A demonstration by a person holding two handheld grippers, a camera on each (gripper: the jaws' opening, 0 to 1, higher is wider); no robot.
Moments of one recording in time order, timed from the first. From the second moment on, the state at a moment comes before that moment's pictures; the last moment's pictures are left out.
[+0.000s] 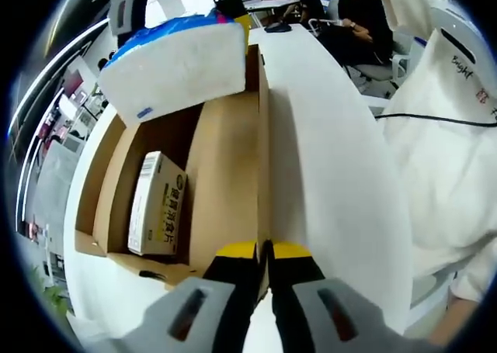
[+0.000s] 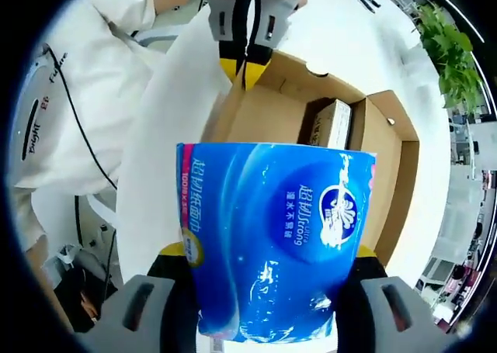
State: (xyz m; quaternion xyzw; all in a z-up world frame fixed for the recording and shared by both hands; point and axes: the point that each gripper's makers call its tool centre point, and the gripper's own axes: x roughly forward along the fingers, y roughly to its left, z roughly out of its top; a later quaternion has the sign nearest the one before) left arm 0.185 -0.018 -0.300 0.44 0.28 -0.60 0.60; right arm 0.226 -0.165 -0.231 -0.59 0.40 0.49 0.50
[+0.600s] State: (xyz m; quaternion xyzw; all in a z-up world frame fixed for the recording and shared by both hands) left arm 0.185 -0.019 -0.299 0.44 0.28 -0.60 0.61; right arm 0.222 -0.191 -0.208 -0.57 0.39 0.49 0.53
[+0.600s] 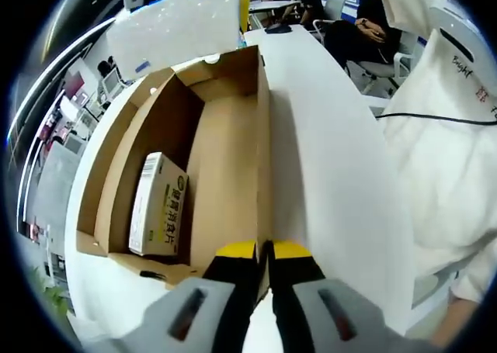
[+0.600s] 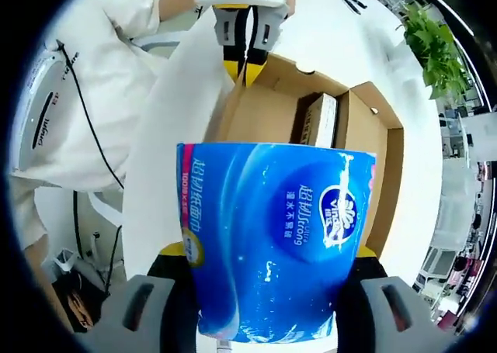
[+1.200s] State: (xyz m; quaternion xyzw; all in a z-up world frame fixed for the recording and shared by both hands) left arm 0.185 -0.020 -0.300 0.42 0.31 -0.62 0.59; right arm 0.205 -0.230 -0.208 -0.56 0.44 0.45 0.54
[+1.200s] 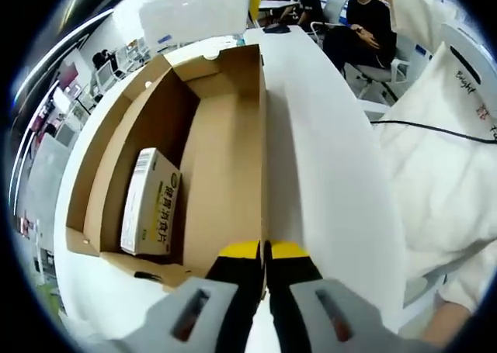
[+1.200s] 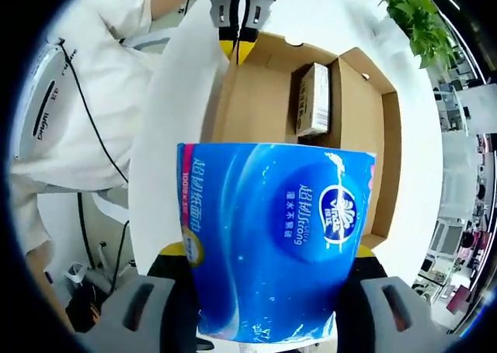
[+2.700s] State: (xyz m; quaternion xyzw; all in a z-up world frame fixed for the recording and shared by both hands) left arm 0.184 -0.021 -0.301 0.41 0.31 -0.62 0.59; right arm 0.207 -0.308 -0.184 -0.57 0.45 0.42 0.55
